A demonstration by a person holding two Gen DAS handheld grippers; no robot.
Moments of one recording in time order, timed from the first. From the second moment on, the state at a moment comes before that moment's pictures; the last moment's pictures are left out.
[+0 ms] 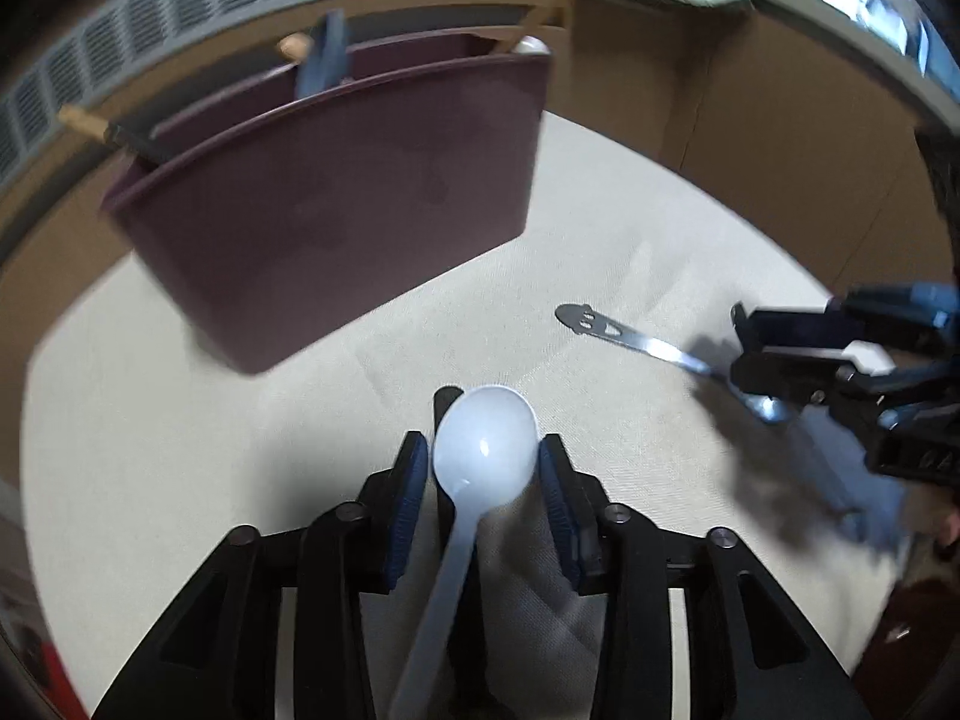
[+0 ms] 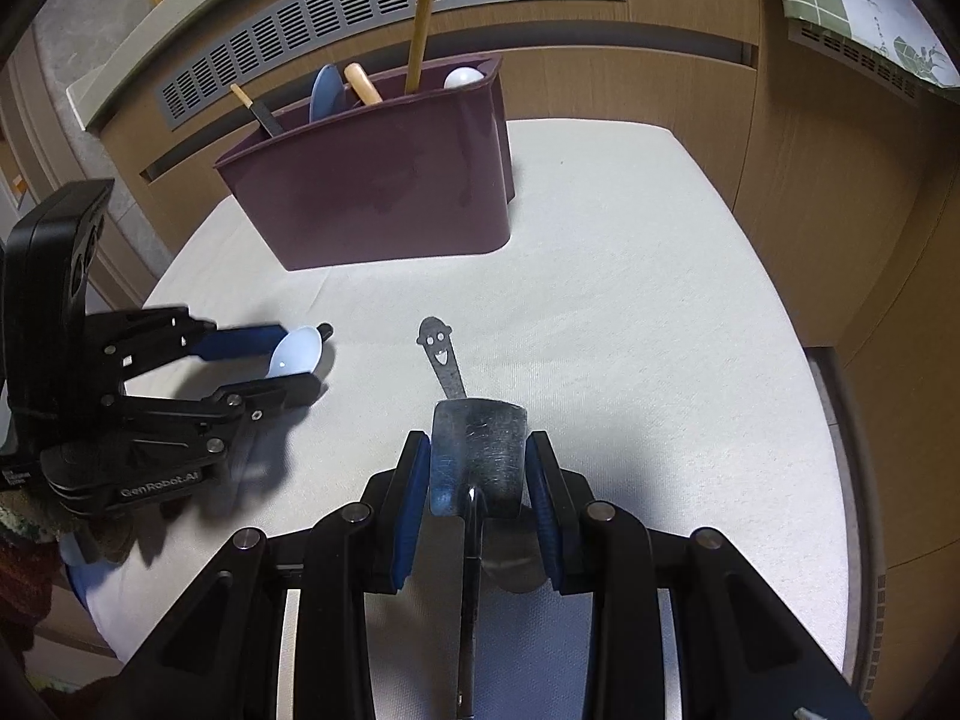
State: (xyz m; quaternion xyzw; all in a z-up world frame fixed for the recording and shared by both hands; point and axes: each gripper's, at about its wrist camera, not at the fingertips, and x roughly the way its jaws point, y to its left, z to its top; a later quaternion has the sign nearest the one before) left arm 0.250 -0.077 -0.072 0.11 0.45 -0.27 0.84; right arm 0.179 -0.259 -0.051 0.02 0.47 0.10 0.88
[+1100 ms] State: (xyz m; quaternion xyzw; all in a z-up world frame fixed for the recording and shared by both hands) left arm 0.218 0.042 0.198 -0.19 0.11 -0.28 0.94; right arm 0.195 -0.204 0.184 -0.06 0.17 0.22 0.96
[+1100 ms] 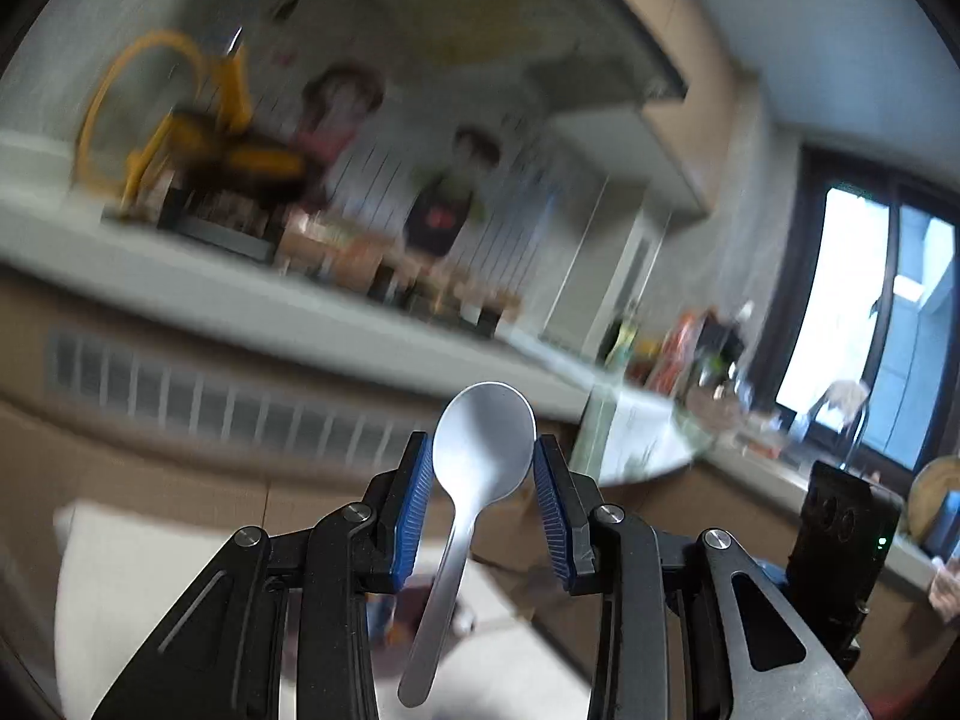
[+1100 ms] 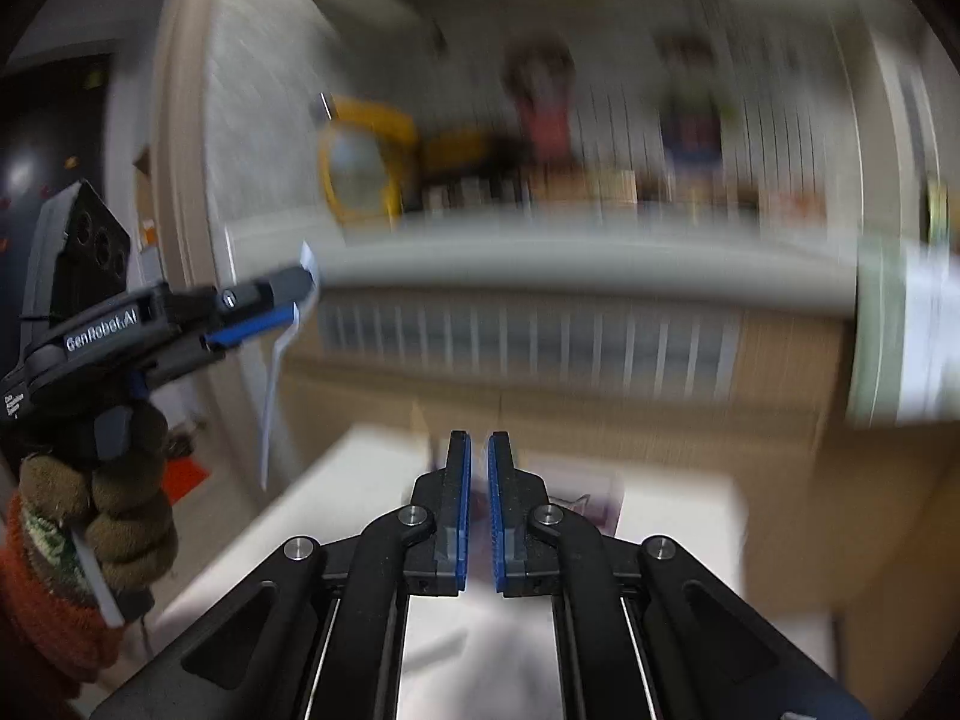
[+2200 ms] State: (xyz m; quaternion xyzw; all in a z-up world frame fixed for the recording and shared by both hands) left arm 0.330 0.029 0.053 -0.29 0.18 -0.20 0.92; right arm 0.219 -0.236 -0.010 -0.12 0.41 0.13 0.89
